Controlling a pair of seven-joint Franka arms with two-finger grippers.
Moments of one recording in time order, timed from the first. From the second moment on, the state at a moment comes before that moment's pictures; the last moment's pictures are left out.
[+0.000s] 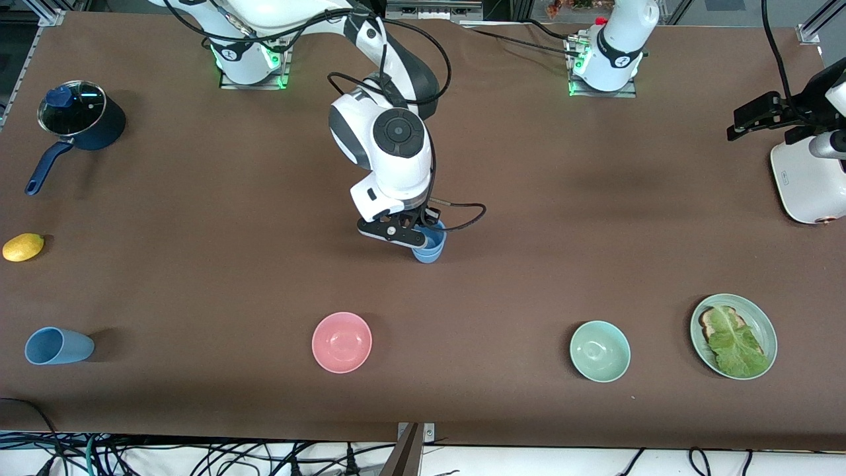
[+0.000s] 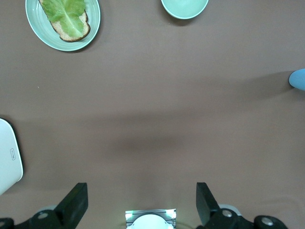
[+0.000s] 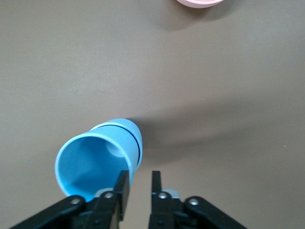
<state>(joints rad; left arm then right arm) 0.08 0.00 -0.04 -1.52 -0.05 1.37 0.05 0.77 0.73 -0.06 -1.16 0.02 1.89 0.99</state>
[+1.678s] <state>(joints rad) 0.07 0.01 -0.04 -1.51 -0.05 1.37 0.05 0.33 0.26 -0.12 -1.27 0.04 1.44 0.22</state>
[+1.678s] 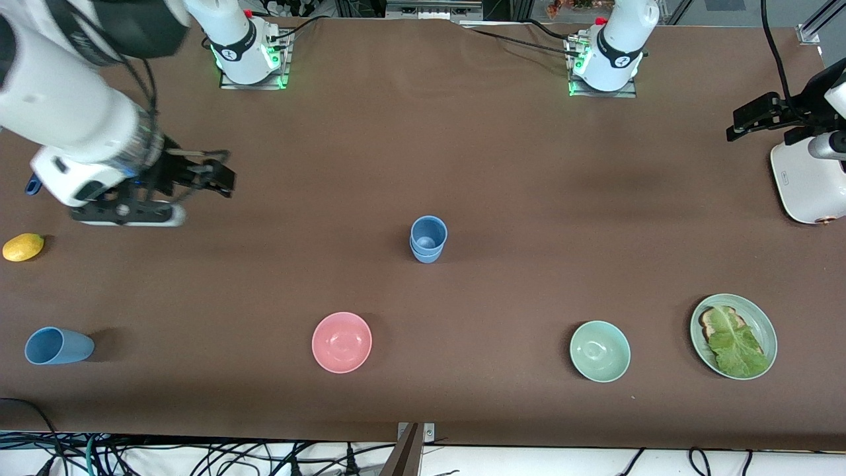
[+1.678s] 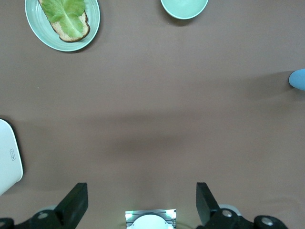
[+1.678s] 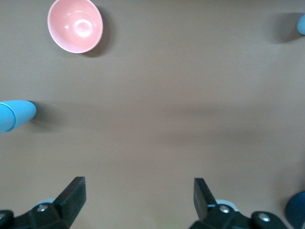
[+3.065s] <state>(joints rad) 0.07 0.01 -0.04 -1.51 -0.05 1.37 0.05 0.09 0.11 -0.02 -1.39 0.03 1.42 -0.04</state>
